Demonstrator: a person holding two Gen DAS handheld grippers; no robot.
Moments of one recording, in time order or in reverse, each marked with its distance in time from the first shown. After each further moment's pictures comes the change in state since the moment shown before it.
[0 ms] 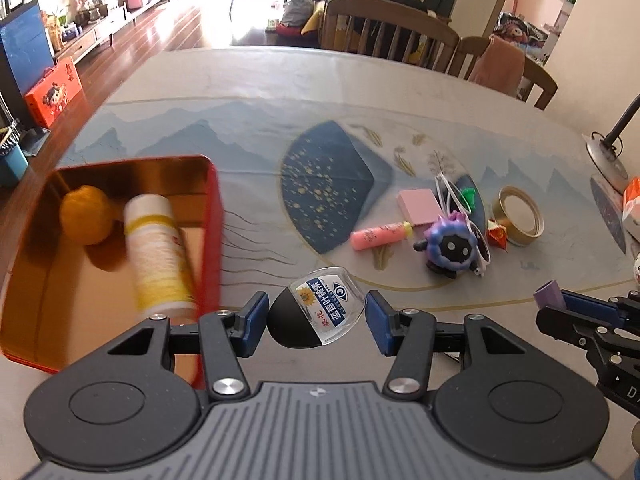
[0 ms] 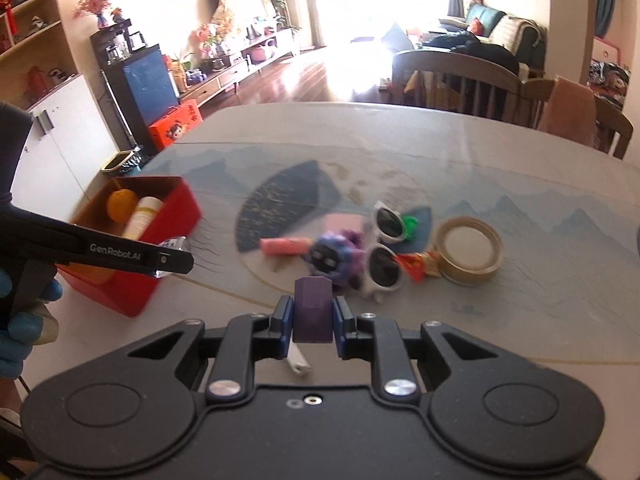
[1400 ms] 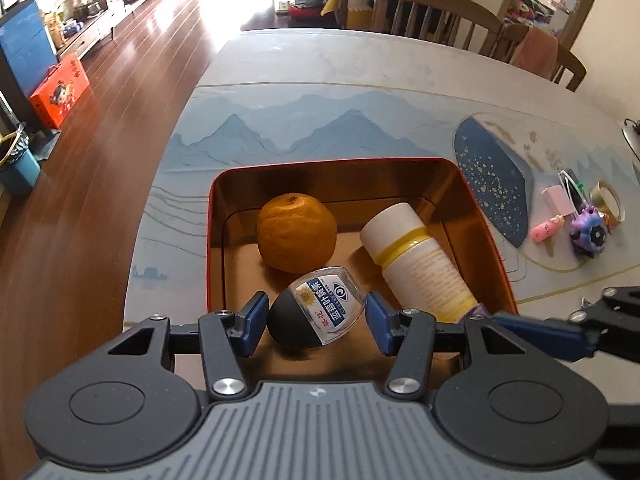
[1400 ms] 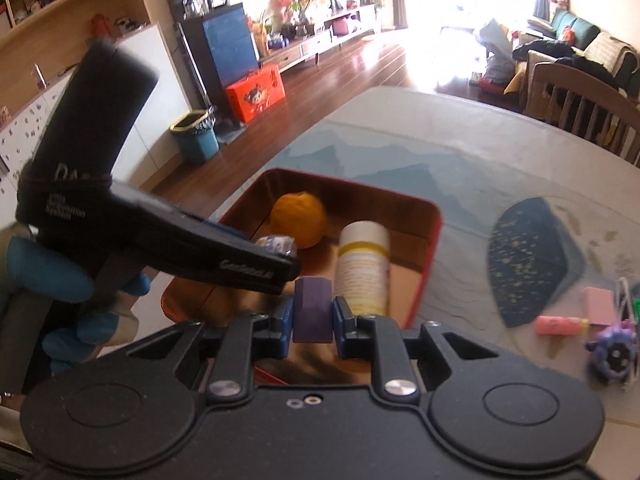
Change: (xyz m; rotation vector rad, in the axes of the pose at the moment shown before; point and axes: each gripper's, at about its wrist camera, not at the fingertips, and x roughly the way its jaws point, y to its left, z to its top) left arm 0.020 0.188 0.023 0.072 0.074 0.015; right arm 0.119 0.222 0.053 -0.140 0.103 0.137
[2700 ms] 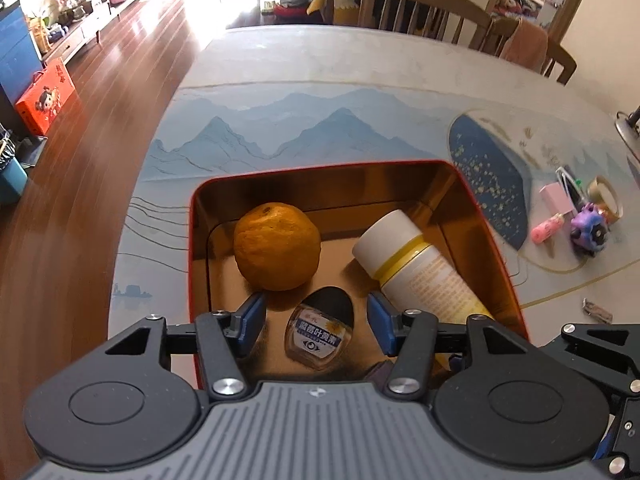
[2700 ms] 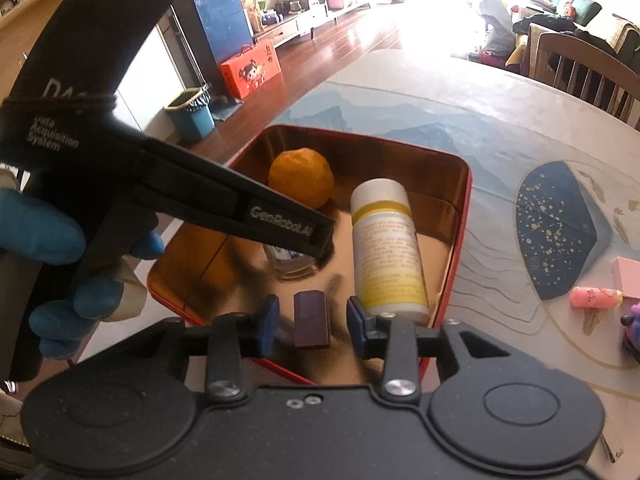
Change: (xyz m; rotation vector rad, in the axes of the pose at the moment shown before) left arm 0.010 0.000 0.007 0.019 -0.005 -0.031; right arm 0.014 0.004 -0.014 0.050 0.049 0.001
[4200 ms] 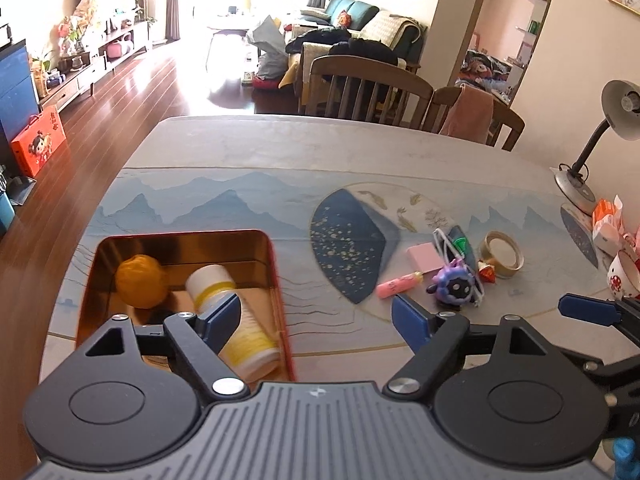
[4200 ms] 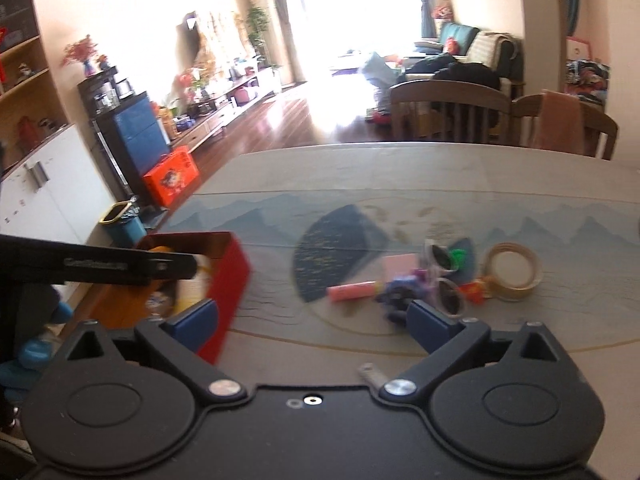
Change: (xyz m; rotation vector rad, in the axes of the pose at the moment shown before) left arm -0.081 -0.134 -0.015 -0.028 -0.229 -0.057; right arm -0.156 -0.155 -0.068 0.222 -0.281 -0.180
